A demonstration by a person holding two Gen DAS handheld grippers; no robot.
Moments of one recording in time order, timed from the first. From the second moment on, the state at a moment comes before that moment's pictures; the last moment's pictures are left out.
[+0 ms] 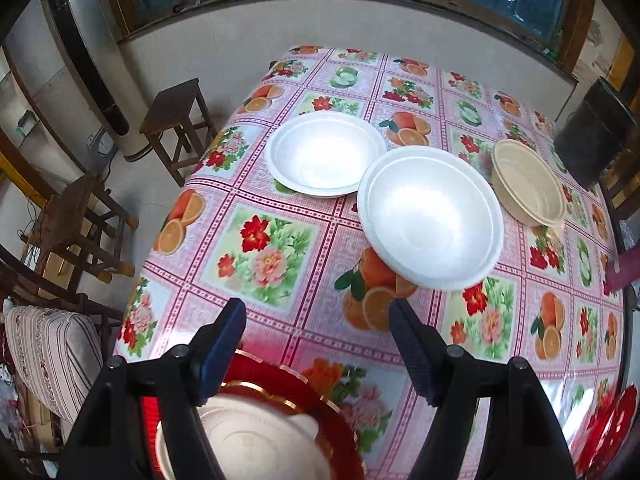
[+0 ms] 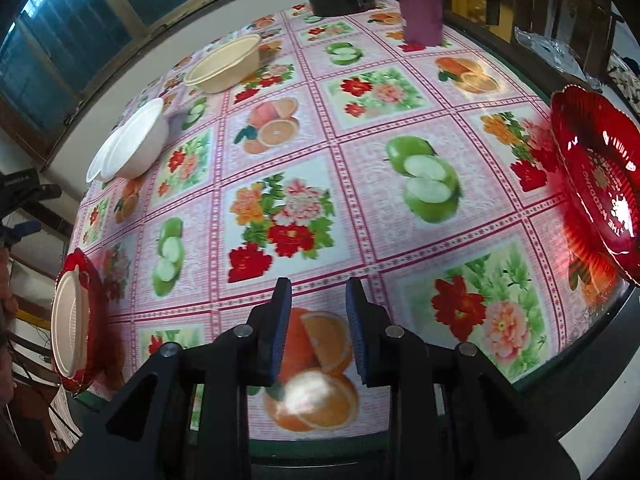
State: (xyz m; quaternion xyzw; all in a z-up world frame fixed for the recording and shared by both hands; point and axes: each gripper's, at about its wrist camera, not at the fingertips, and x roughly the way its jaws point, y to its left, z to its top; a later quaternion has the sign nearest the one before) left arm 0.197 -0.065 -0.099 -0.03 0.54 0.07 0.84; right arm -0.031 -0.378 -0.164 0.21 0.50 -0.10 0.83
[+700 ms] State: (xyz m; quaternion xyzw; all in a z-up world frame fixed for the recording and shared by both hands) left arm 0.295 -0.087 -0.176 -0.10 0.63 0.11 0.76; right arm -0.017 -0.428 -0.190 0.24 0.52 -0.11 0.81
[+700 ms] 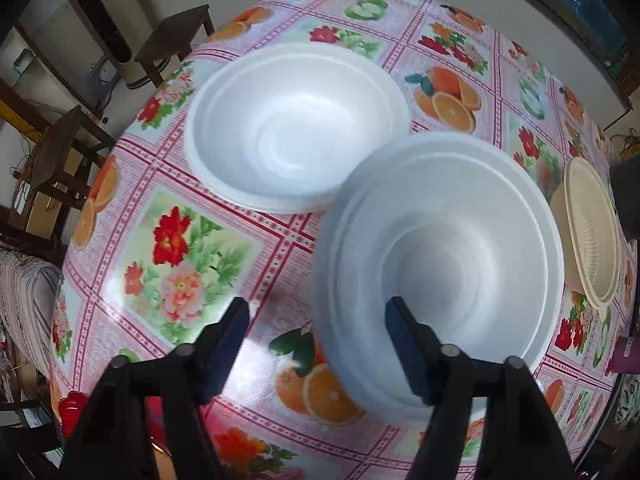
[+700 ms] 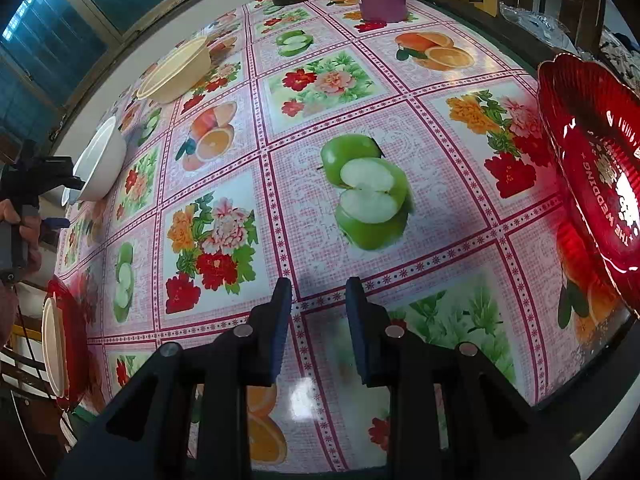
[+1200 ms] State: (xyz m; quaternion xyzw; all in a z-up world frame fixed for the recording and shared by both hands) left arm 0.239 -0.161 -0.186 -0.04 0.68 -0.04 0.73; right arm 0.005 -0.415 -0.173 0.24 0.50 -0.08 0.83
